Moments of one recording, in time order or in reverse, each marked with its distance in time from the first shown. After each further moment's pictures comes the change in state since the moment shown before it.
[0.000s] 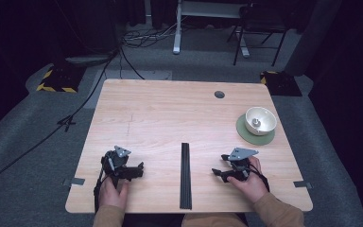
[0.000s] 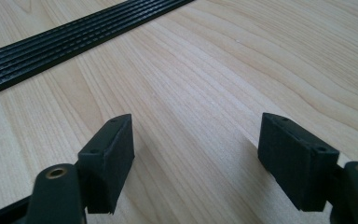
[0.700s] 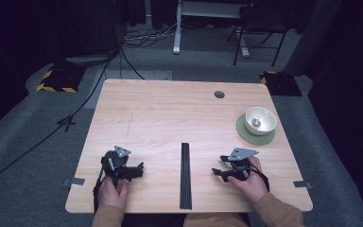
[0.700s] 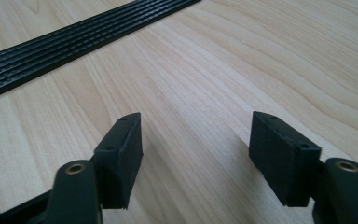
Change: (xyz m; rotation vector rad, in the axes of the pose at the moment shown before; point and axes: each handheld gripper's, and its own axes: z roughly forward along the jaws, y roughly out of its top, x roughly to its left) left arm 0.000 0.000 0.000 -0.001 0.002 0.001; right arm 0.001 0.002 -0.001 0.005 0.018 -0.009
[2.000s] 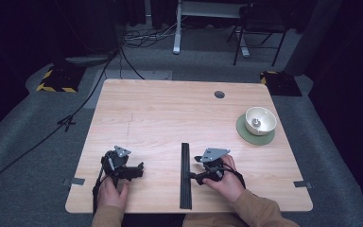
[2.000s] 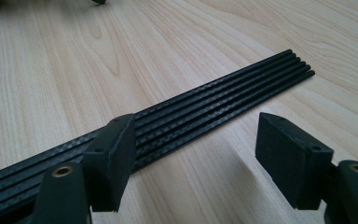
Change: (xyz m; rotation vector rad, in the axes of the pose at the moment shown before) left arm 0.000 0.000 0.000 0.001 -0.001 -0.001; right arm 0.053 0.049 0.046 -0.021 0.101 -0.077
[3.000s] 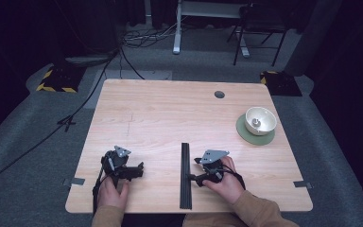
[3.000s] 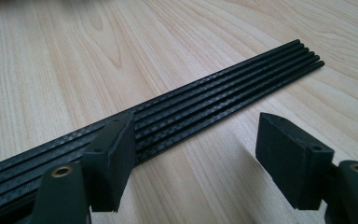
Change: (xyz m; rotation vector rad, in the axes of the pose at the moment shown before) left arm 0.000 0.000 0.000 0.000 0.001 0.000; right arm 0.003 -0.004 0.003 0.009 0.009 0.014
